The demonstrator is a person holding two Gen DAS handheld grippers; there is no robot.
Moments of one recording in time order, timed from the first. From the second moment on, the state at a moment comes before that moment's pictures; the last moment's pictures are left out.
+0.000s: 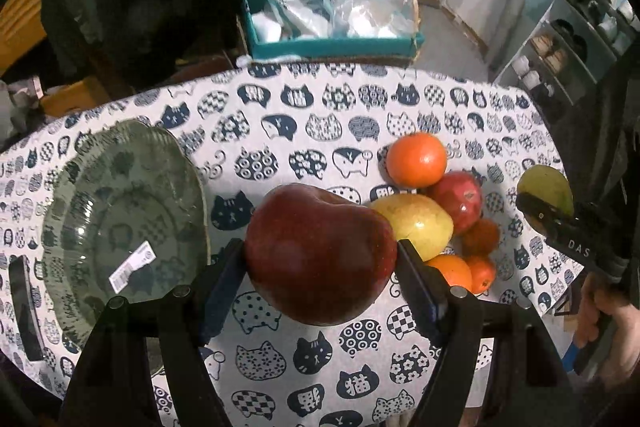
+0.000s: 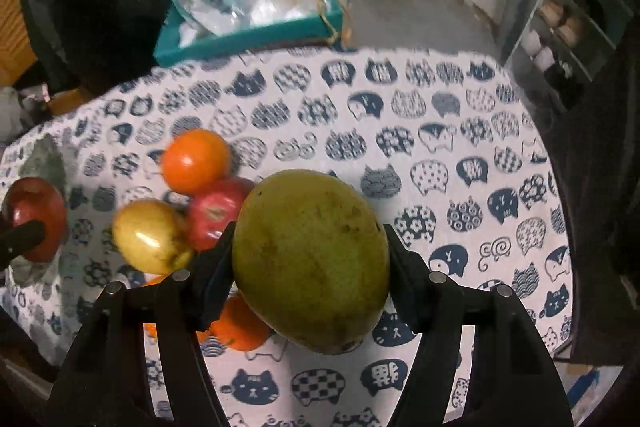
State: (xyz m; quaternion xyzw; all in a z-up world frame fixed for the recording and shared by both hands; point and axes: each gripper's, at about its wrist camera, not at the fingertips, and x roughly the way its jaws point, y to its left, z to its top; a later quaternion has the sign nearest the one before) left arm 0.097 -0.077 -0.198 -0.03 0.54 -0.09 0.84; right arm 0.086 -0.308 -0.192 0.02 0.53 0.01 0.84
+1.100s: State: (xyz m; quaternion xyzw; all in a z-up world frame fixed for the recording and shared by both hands) left arm 0.053 0.028 -0.117 -0.06 0.45 -0.03 0.89; right arm 0.072 -0.162 -0.070 -0.01 0.42 0.15 0.90
